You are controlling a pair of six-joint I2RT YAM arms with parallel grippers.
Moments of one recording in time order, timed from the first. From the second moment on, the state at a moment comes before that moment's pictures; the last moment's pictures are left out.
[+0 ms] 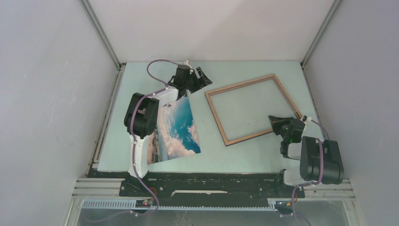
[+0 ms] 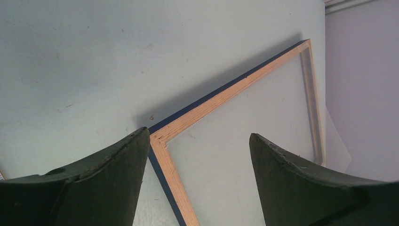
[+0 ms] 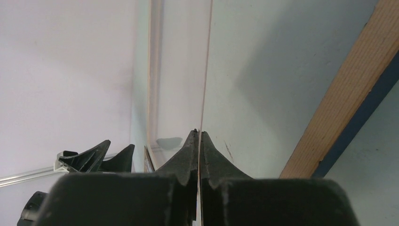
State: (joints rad) left arm -0.38 2.16 1.54 0.11 0.24 -0.77; right arm -0.20 1.42 0.19 0.85 -0.19 1.21
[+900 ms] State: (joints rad) left arm -0.38 2.16 1.54 0.12 0.25 -0.78; right arm -0.18 1.46 0.19 0.86 -0.13 1.21
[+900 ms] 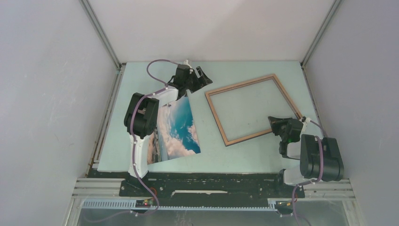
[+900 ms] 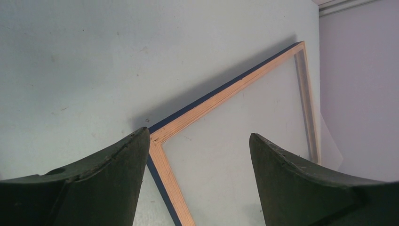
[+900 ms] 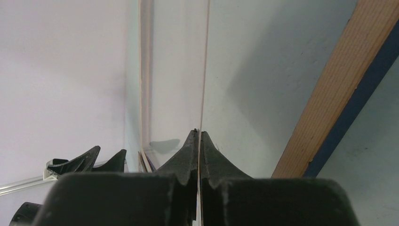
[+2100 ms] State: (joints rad) left arm -0.38 2.16 1.54 0.13 0.25 -0.79; right arm -0.18 1.44 0.19 0.84 -0.14 1.21
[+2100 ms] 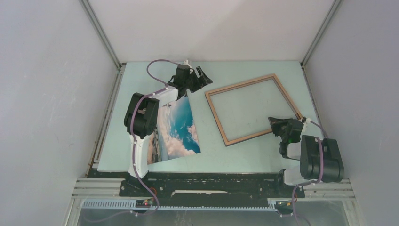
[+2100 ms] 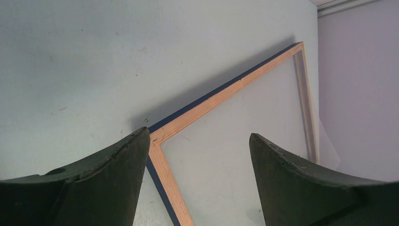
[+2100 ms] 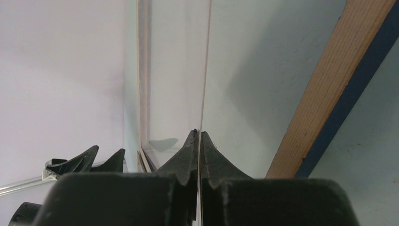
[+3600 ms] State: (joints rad) left arm -0.38 2.17 1.54 0.13 0.27 -0.79; right arm -0.10 1.41 0.16 0.82 -0.05 1.21
